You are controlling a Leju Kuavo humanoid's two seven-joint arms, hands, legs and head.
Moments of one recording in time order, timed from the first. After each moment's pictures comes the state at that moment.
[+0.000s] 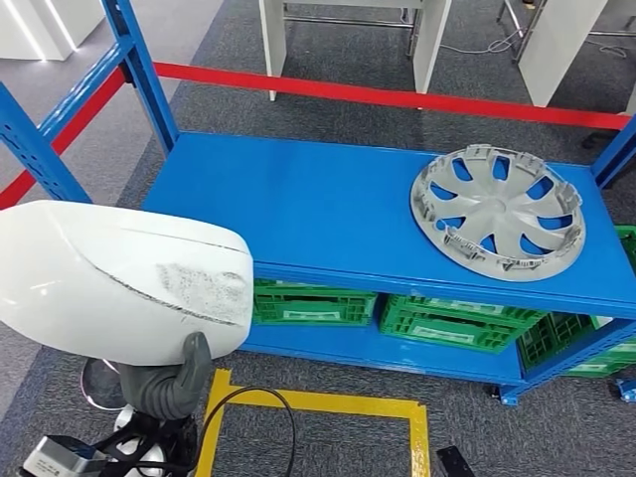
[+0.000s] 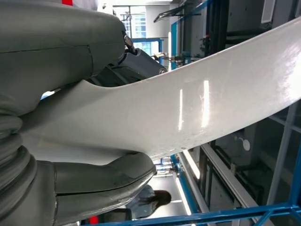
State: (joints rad) left arm 0.06 0.00 -0.50 -1.83 -0.09 0.43 -0.68; right arm -0.12 0.14 -0.88 -0.23 1.08 -0.10 -0.10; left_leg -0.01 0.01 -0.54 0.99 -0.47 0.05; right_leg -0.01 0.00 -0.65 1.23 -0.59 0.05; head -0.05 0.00
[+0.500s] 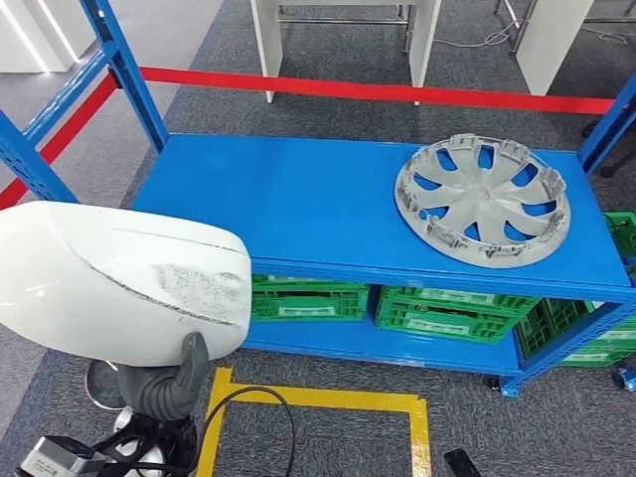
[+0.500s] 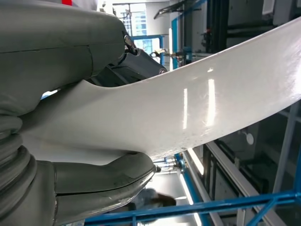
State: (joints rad) left arm 0.06 0.00 -0.50 -1.83 -0.07 0.44 -0.68; right arm -0.11 0.13 -0.87 -0.23 1.08 -0.09 -0.08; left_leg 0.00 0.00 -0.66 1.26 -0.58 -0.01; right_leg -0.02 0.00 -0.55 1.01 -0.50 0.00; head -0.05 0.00
